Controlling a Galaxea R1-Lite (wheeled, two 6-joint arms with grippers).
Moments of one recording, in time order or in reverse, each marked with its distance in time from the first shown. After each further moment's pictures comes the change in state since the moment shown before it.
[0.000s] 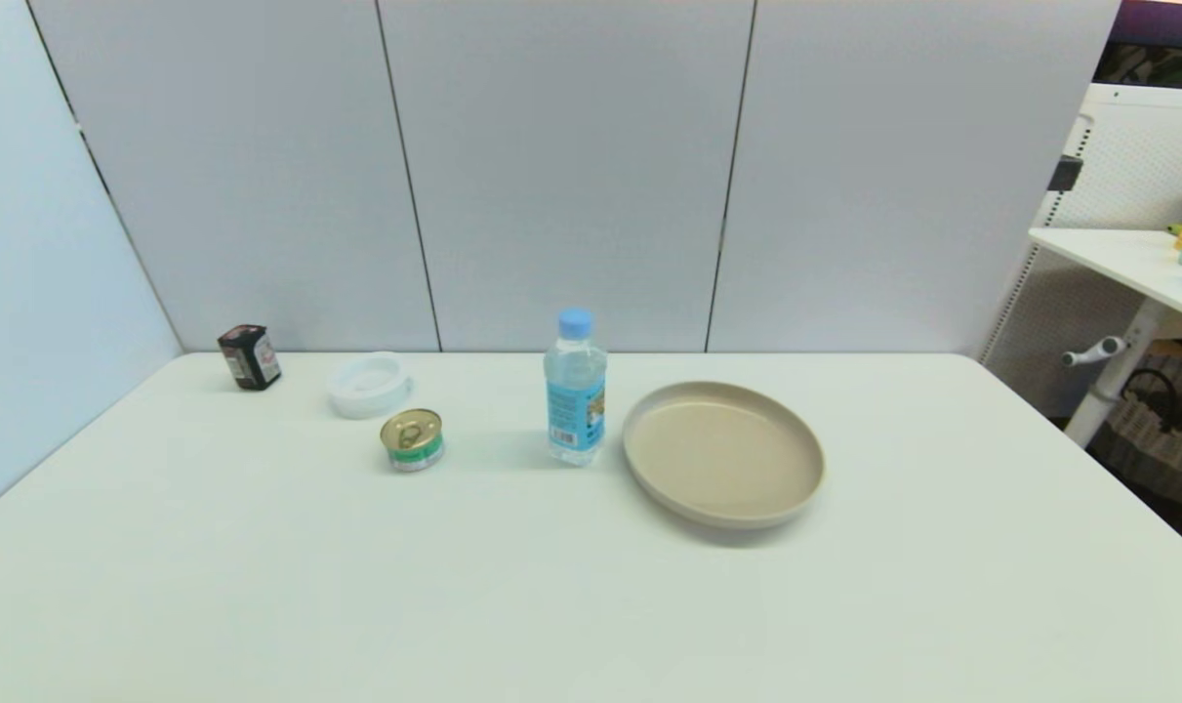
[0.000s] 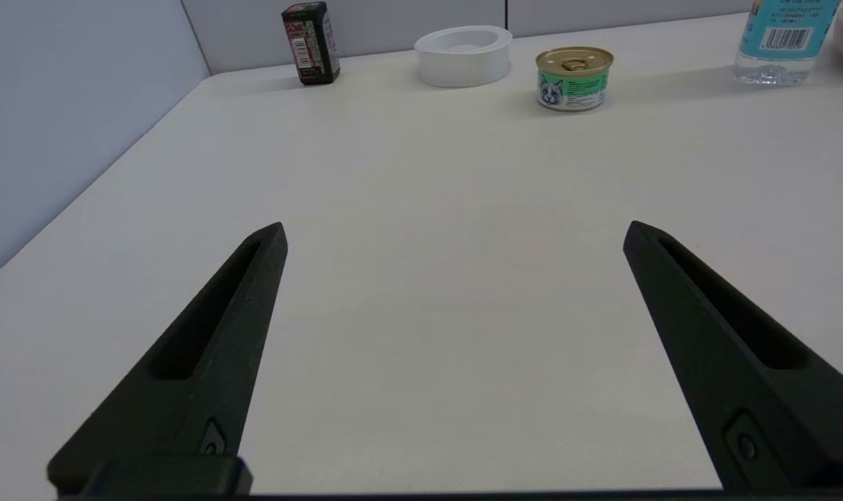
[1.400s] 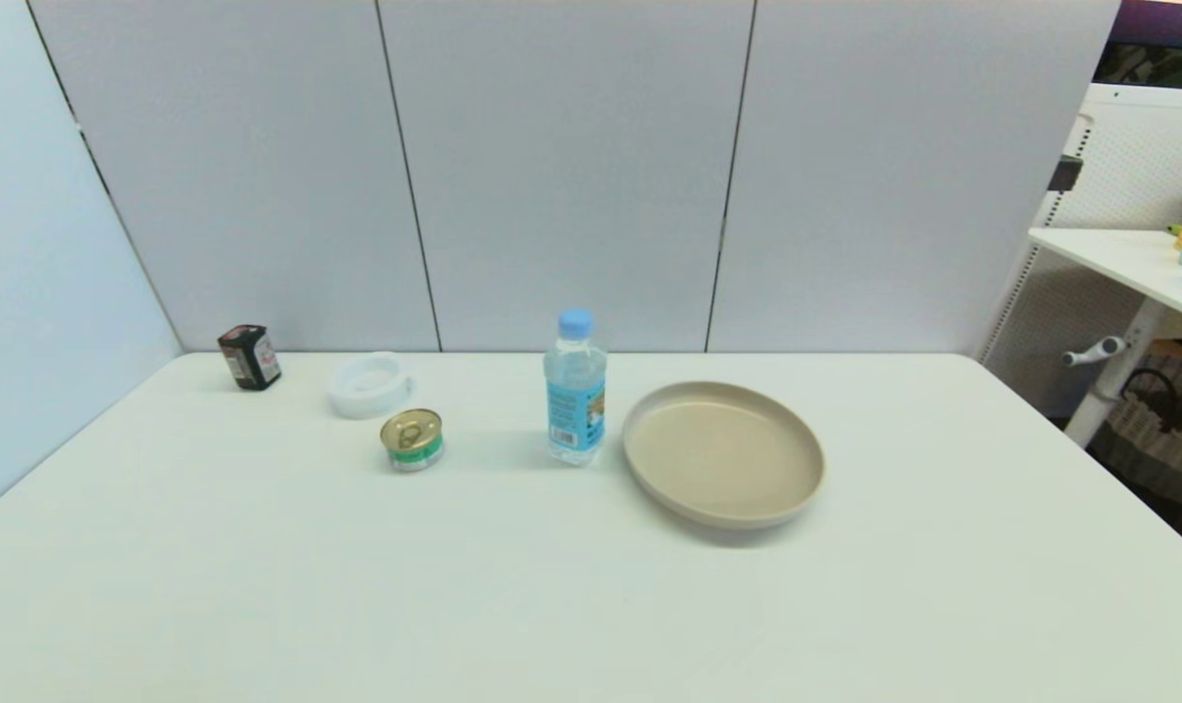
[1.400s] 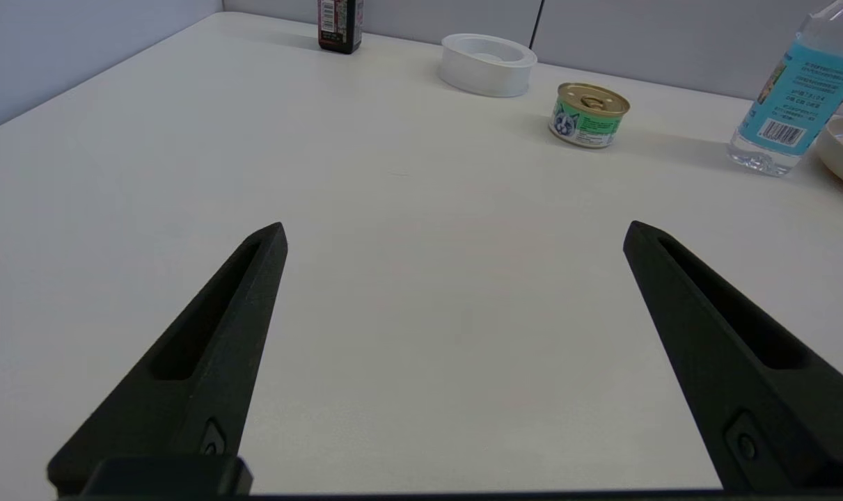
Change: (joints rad) left arm 0.000 0.000 0.002 0.006 0.078 -0.246; right arm 0.000 0.000 0.000 -0.001 0.003 -0.002
